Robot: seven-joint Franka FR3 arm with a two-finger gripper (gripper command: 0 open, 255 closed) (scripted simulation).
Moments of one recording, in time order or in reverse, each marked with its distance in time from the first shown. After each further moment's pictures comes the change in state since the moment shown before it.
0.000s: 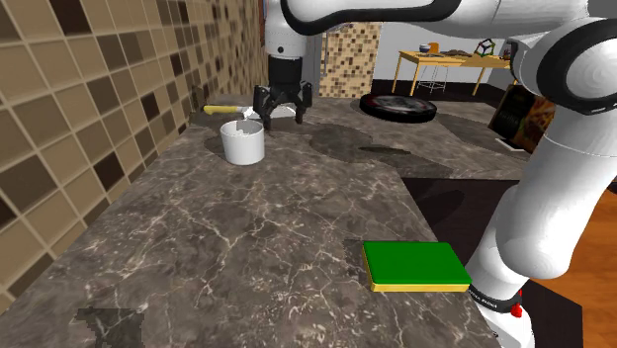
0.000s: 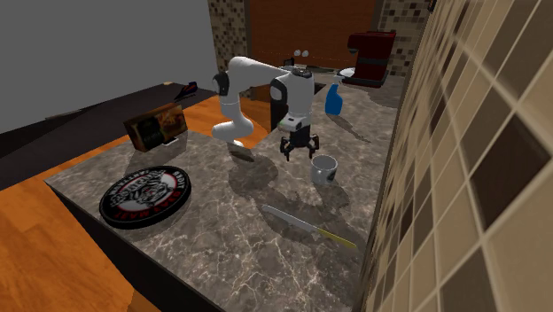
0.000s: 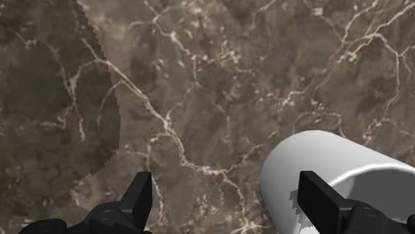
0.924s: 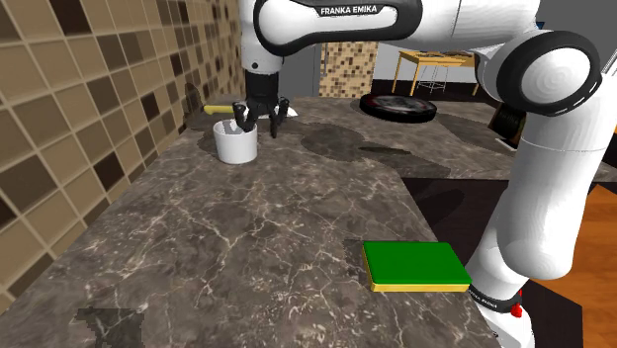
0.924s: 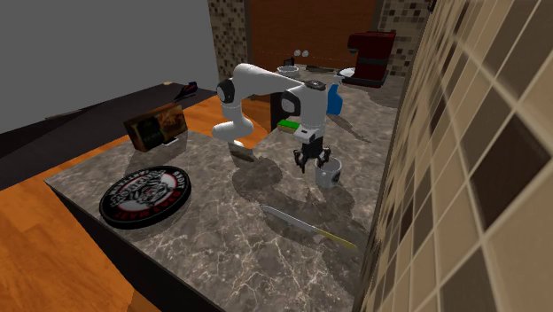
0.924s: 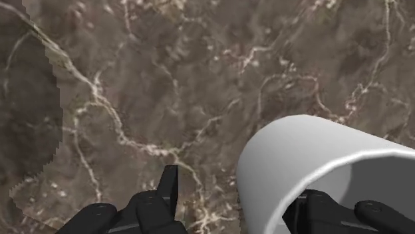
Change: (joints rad) arm 0.035 0.156 0.021 0.111 -0.040 0.057 0.064
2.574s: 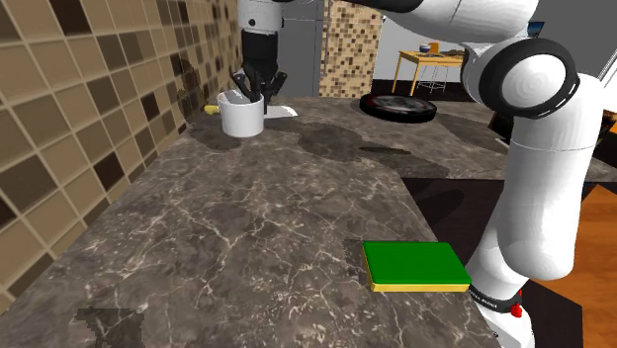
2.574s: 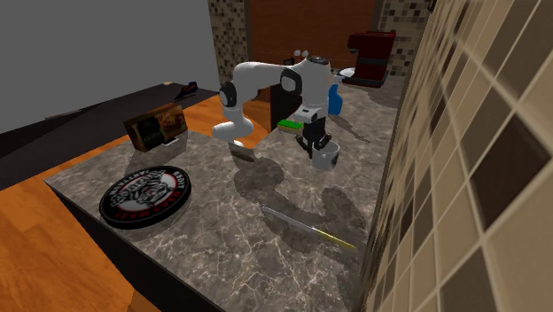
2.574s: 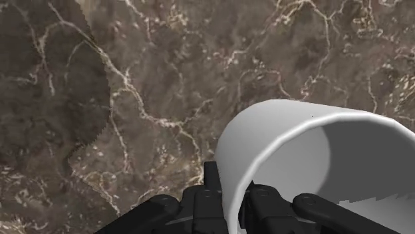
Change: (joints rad) arm 0.020 0.074 0.004 0.301 -0.021 -0.229 0.007
